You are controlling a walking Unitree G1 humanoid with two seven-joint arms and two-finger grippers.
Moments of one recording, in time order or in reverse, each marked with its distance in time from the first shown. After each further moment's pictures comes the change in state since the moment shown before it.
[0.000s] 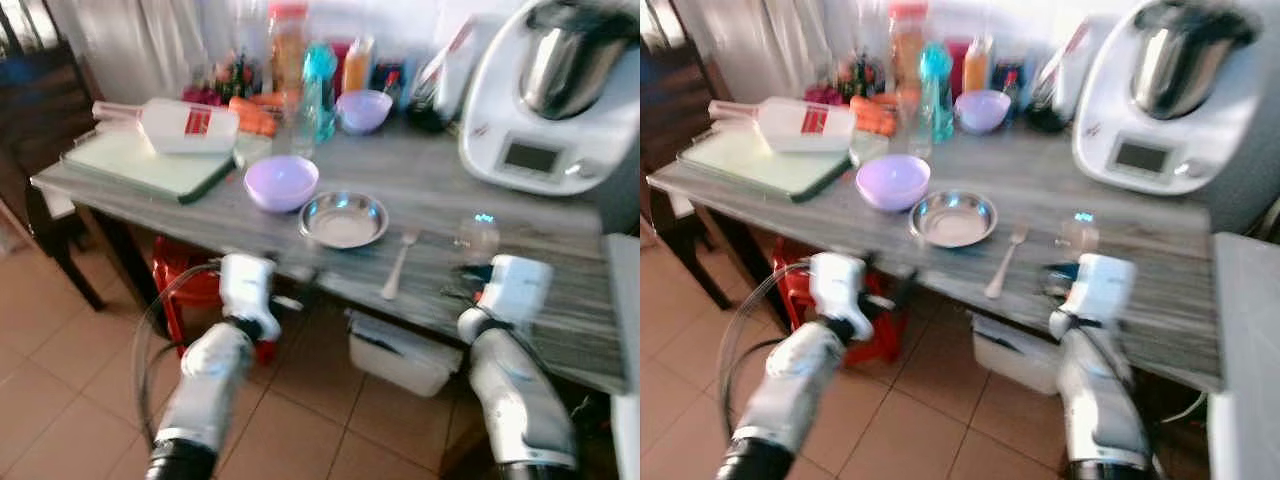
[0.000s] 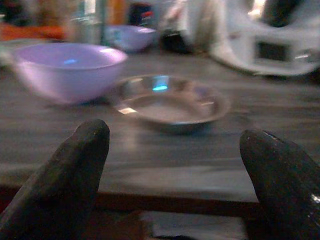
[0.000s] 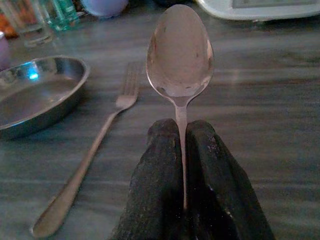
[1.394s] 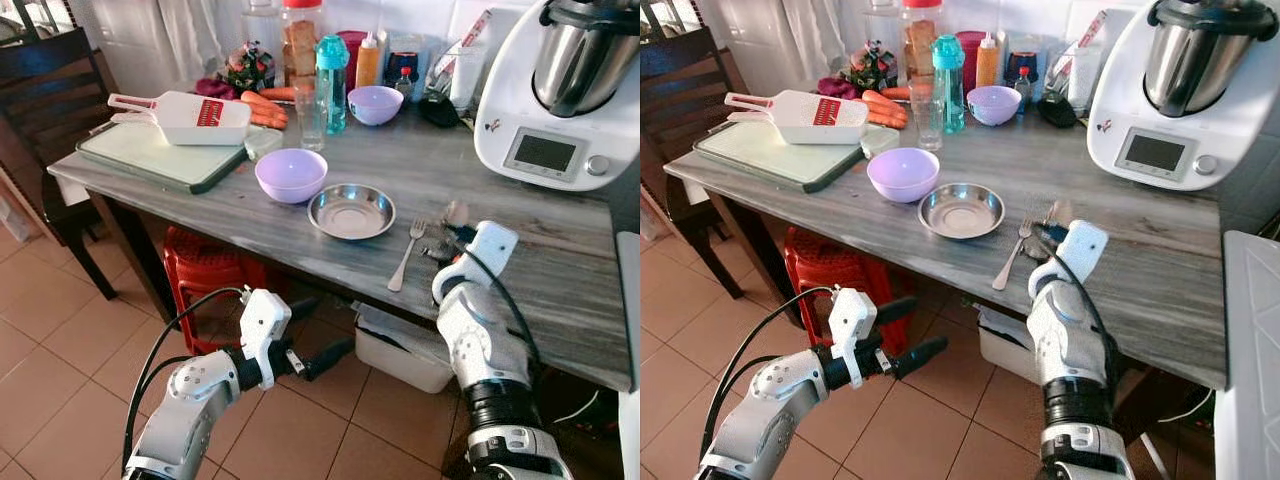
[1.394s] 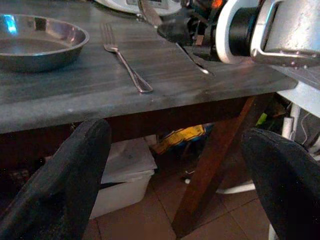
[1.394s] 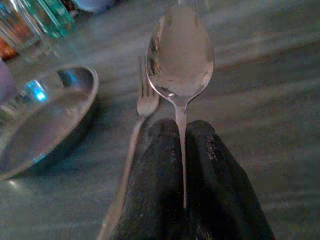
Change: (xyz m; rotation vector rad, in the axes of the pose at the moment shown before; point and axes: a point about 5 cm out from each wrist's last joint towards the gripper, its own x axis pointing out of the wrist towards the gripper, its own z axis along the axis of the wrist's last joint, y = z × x) left arm -0.034 -0.024 -0.012 -0.021 0.179 -0.509; right arm 0.052 0.028 0.004 0.230 0.093 -0.047
